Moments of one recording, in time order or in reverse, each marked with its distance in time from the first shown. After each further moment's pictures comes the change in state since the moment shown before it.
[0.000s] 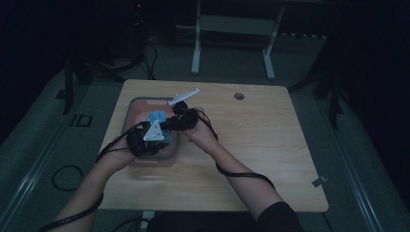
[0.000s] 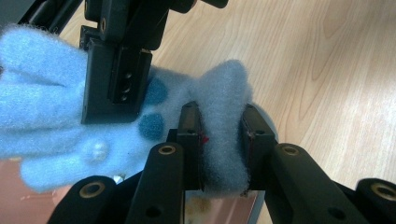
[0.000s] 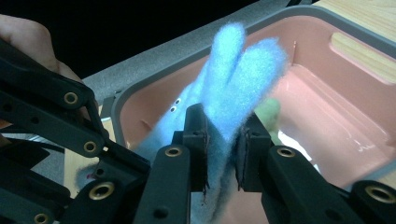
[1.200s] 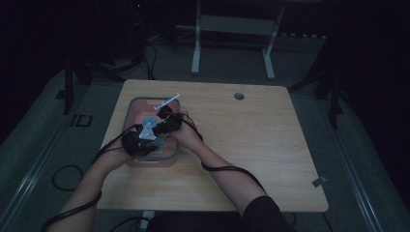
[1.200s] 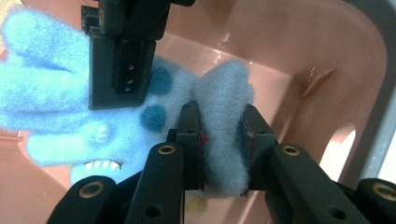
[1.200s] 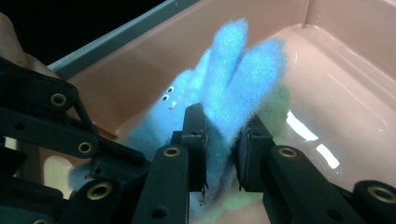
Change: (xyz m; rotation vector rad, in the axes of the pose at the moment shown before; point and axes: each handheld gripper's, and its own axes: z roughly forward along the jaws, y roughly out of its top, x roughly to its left) left arm 0.023 -0.052 0.042 0.119 -0.027 -0.096; right arm -0.024 -0.006 0.078 0.136 -0.027 0.046
